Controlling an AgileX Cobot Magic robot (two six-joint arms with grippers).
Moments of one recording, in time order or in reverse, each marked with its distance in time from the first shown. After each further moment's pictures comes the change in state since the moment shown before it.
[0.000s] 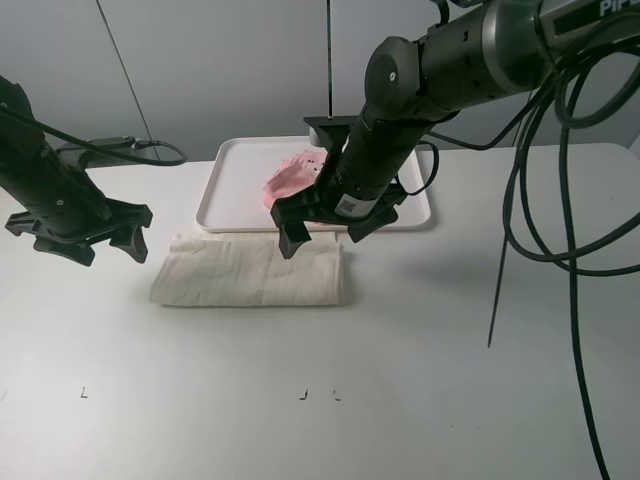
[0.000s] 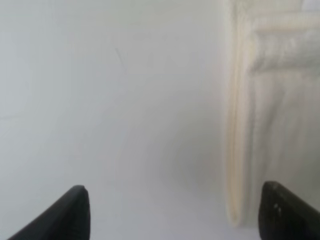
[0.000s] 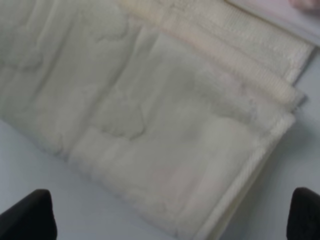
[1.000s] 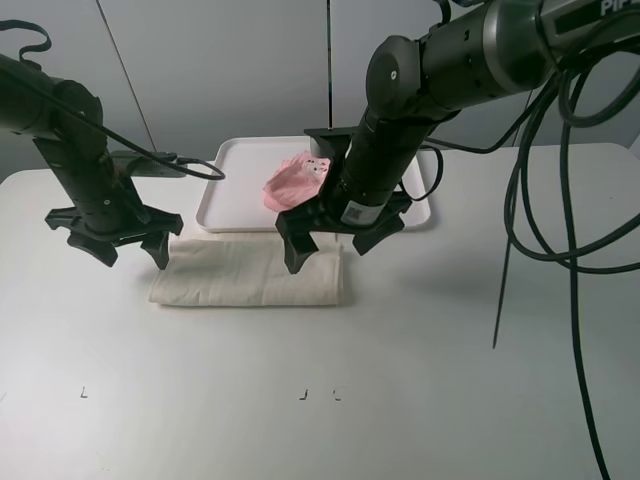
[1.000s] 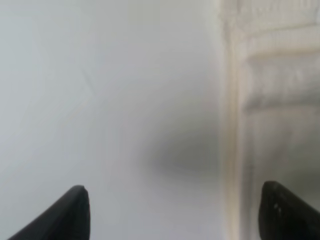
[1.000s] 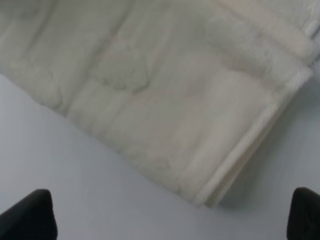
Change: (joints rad) left arm -0.082 0.185 -0.183 0.144 0.128 -0.128; right arm -0.002 0.000 0.000 0.009 0.098 -0.030
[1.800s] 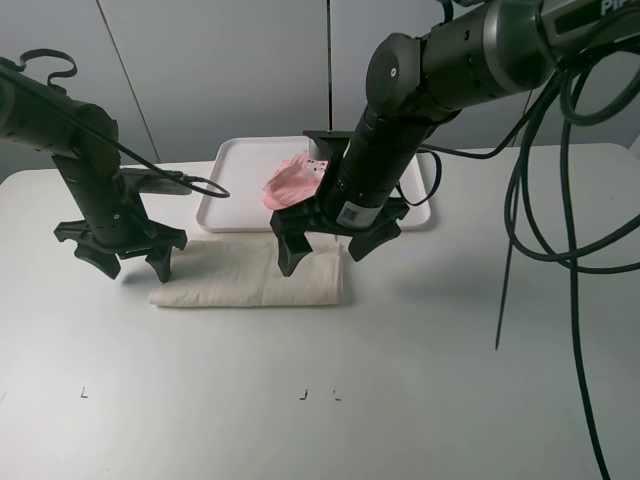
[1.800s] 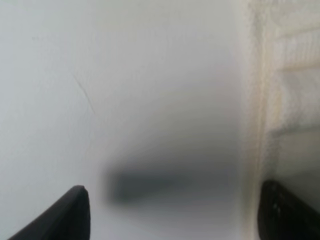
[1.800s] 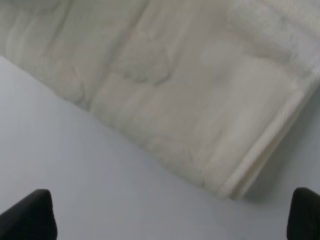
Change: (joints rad) left arm 0.000 0.084 -0.012 0.028 -0.011 -0.019; right arm 0.000 0.000 0.000 0.063 0.018 -0.002
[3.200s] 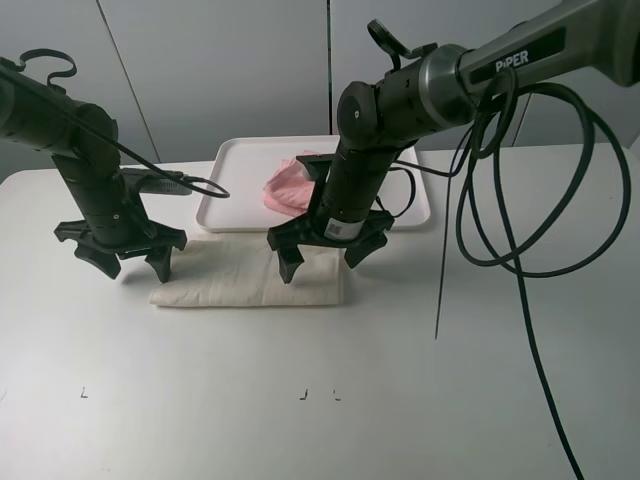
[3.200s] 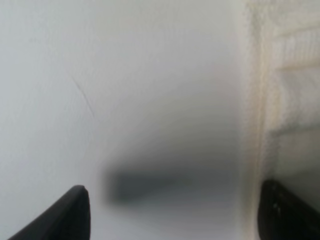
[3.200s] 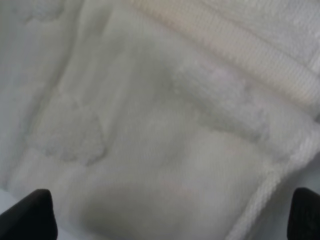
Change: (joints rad) left arm 0.000 0.001 0.000 -0.004 0.008 0.014; right arm 0.000 0.196 -0.140 -0.094 -0.026 0.086
